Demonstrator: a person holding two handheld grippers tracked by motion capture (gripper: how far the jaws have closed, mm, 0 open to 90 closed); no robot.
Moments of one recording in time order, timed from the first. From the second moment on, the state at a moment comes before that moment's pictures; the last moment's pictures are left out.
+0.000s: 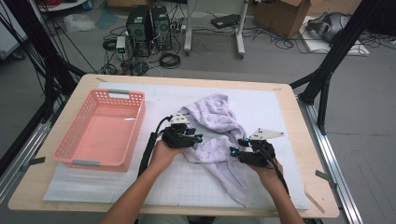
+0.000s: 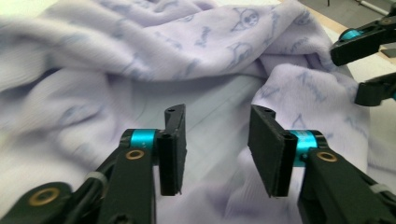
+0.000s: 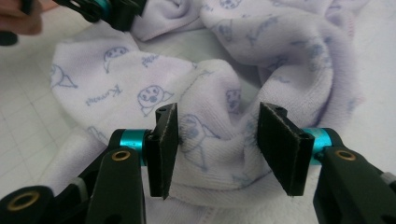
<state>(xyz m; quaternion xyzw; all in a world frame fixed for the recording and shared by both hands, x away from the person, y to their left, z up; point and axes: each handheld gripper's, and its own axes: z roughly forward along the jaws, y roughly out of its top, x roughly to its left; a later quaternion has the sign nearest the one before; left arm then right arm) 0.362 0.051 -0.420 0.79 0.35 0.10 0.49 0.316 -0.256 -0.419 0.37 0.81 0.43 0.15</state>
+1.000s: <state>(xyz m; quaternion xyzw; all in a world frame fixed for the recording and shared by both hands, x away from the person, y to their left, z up) 0.339 0.100 -0.433 0.77 0.37 0.11 0.51 0.310 -0.373 -0.371 0.45 0.78 0.32 0.28</state>
